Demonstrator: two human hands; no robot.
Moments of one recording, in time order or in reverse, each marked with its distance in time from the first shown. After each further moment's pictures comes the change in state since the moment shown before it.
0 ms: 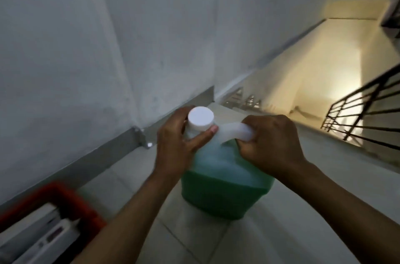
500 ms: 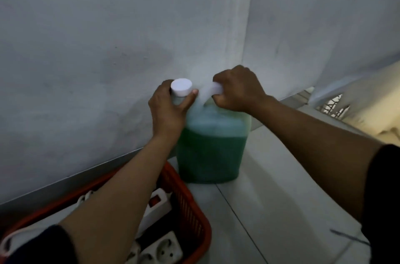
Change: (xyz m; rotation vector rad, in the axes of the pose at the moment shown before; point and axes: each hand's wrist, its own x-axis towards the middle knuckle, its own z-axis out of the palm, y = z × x) left_hand 0.046 -0.135 -0.184 0.377 0.476 -0.303; right_hand 0.159 -0.187 0.190 0.132 -0.248 -0.499
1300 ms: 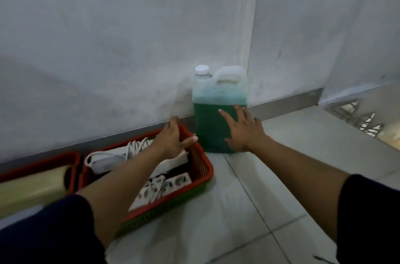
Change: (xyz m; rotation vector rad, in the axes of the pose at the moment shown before) left_hand -0.138 0.014 -0.107 0.494 -0.644 -0.289; right_hand -0.154 -0.057 -0.007 -0.087 -0.555 0.184
